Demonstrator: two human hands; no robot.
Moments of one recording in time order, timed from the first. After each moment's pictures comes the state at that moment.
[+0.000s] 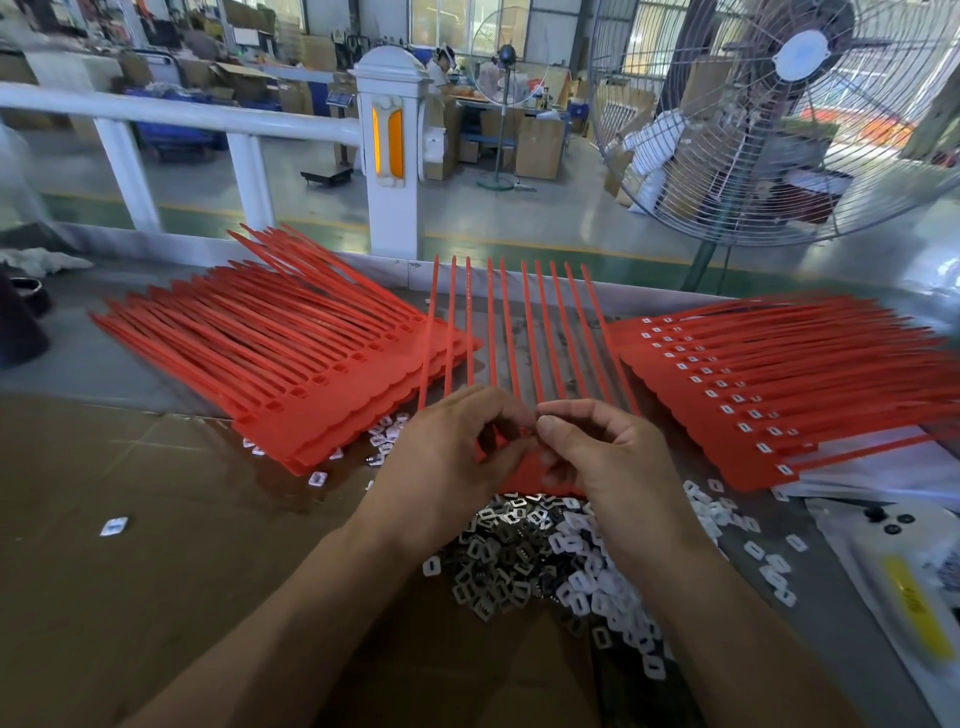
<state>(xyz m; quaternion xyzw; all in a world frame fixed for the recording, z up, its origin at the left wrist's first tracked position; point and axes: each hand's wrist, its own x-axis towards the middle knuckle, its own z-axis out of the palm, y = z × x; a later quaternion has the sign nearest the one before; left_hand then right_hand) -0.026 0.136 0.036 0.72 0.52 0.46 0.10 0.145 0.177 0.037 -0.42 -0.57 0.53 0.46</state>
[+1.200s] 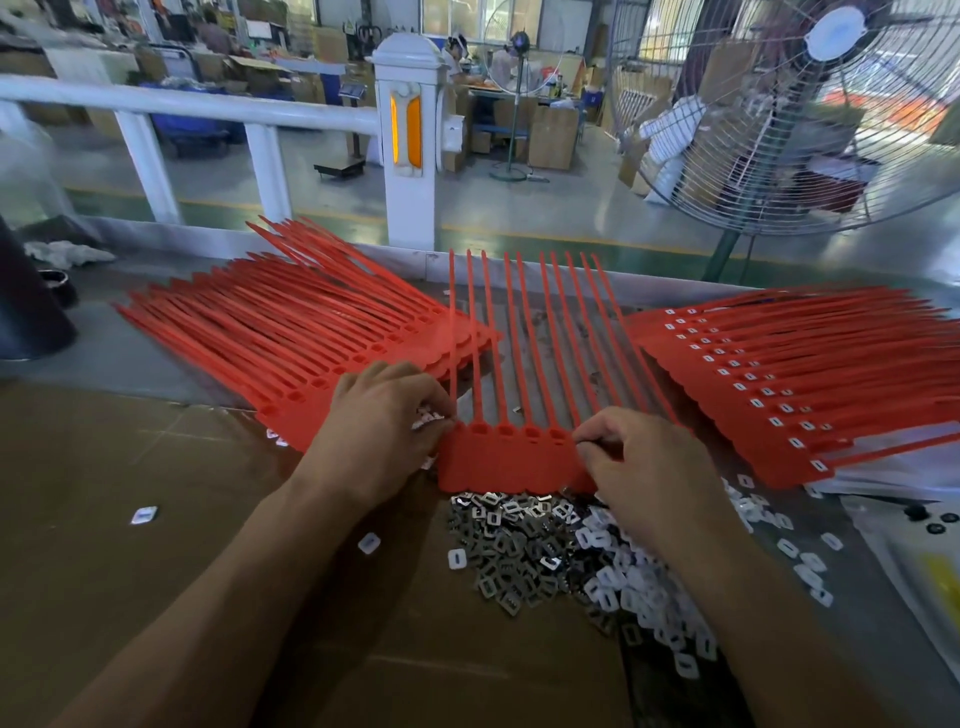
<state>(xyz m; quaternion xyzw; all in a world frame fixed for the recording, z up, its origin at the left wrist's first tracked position) -0.097 0.141 0.033 0.68 0.68 0.27 0.01 0.156 0.187 0.033 -0.56 -0.78 0.13 0.25</state>
